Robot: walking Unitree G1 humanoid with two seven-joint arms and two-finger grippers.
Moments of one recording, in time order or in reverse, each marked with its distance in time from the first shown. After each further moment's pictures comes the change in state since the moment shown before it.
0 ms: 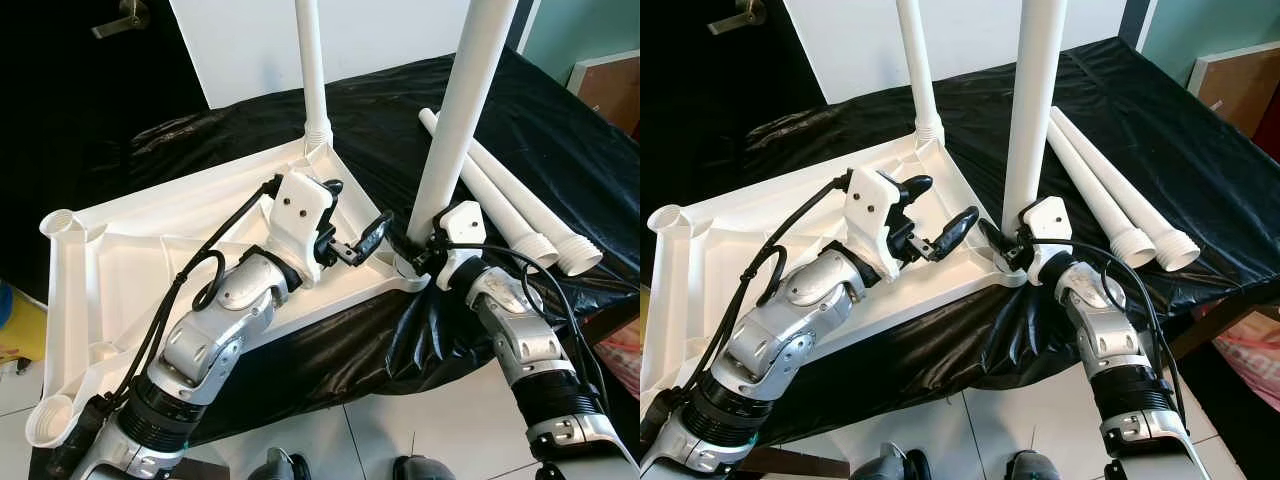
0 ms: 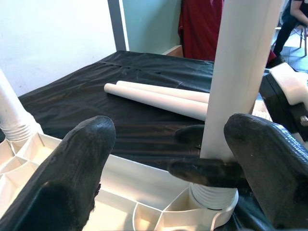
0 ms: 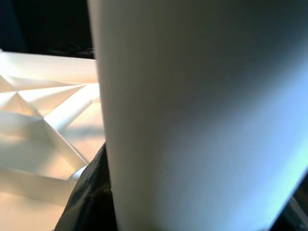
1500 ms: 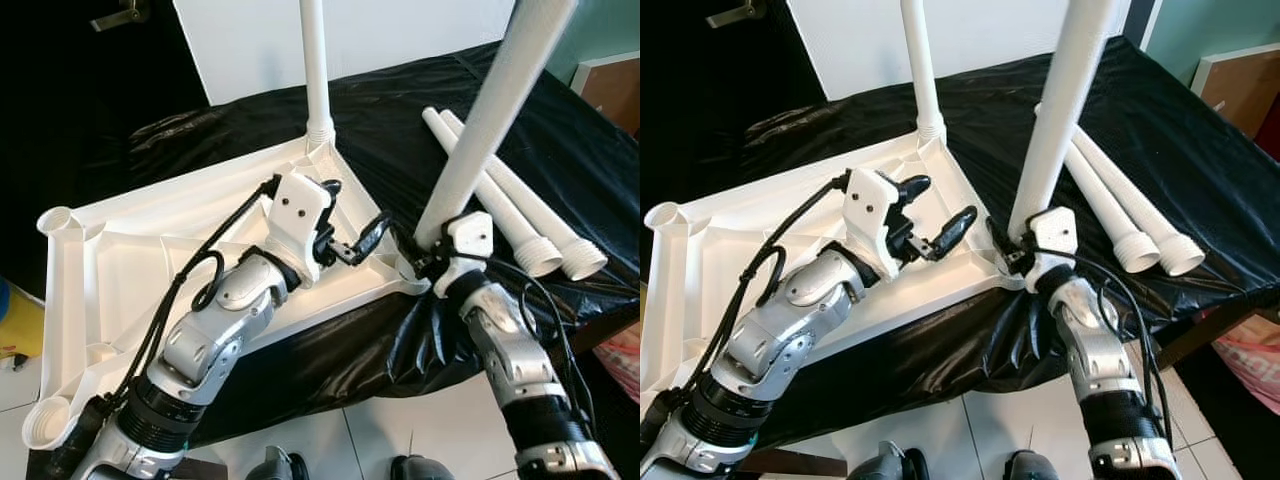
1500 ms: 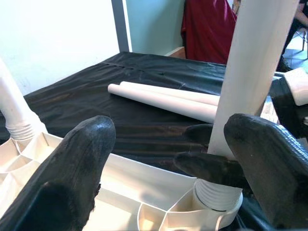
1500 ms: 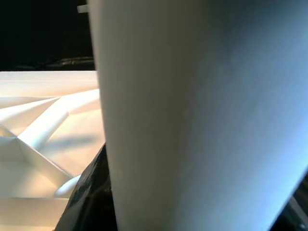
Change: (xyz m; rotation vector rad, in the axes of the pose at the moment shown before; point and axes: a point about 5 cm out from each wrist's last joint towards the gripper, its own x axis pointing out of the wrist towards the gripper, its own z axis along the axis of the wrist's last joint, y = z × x) left arm 0.000 0.001 0.001 0.001 -0.003 0.003; right arm -0.006 0.010 0.000 0.051 -0.035 -0.158
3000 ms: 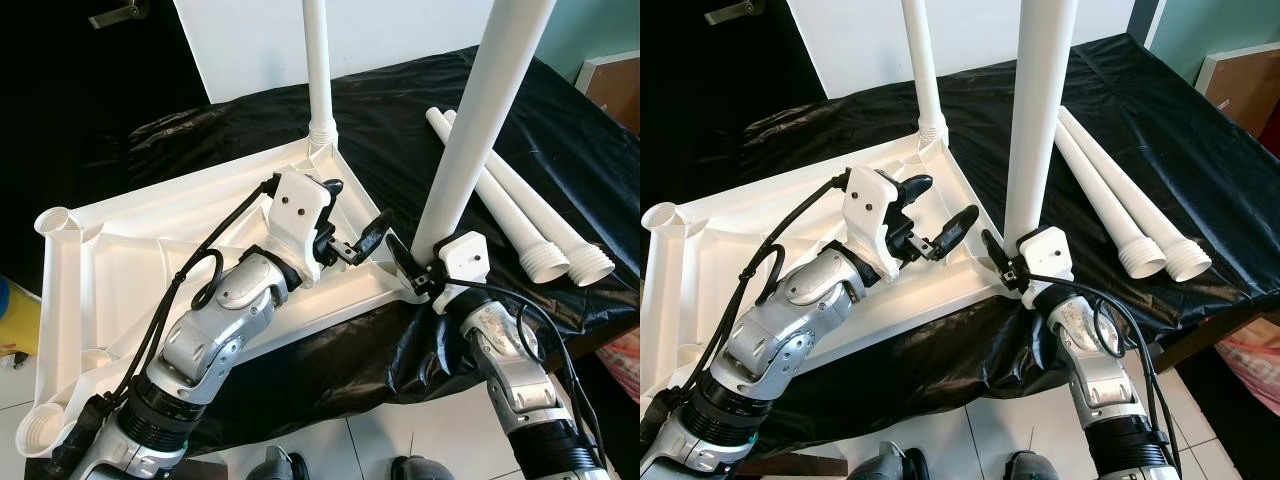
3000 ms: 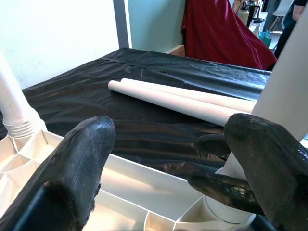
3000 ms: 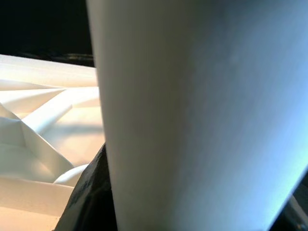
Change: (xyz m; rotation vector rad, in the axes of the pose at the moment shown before) left arm 0.000 0.000 0.000 -0.019 -0.004 -0.007; right arm -0.026 0.020 -0.005 -0.138 -0.071 0.051
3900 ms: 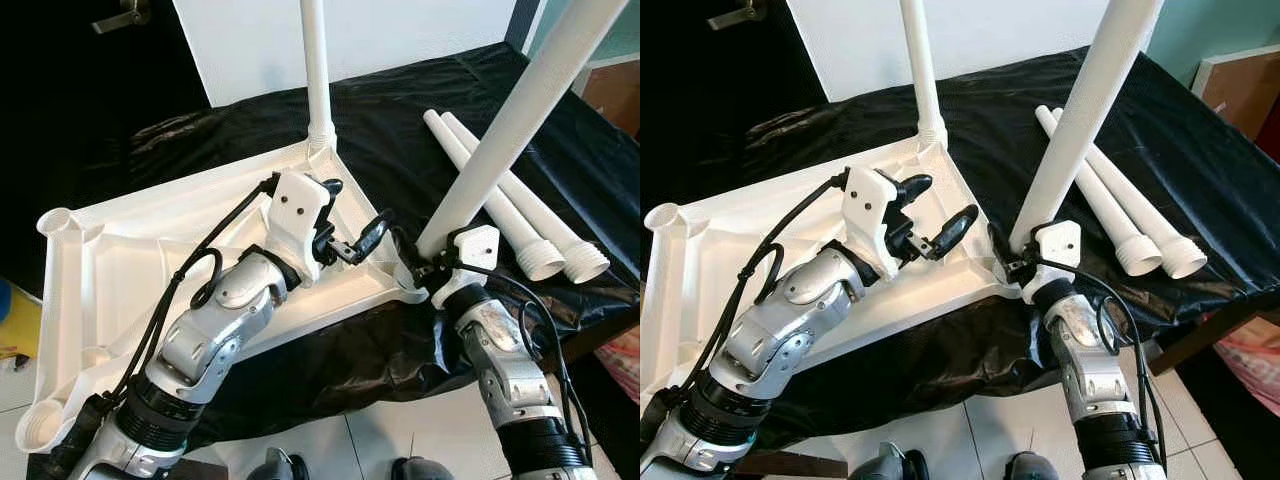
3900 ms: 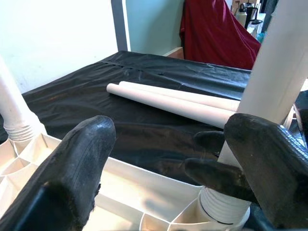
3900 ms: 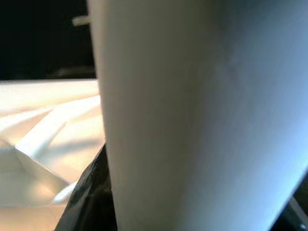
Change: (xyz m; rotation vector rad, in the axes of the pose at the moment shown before) left arm 0.000 0.001 0.001 -0.002 0.001 -0.002; right arm 0.008 -0.007 -0.002 0.136 0.042 -0.071
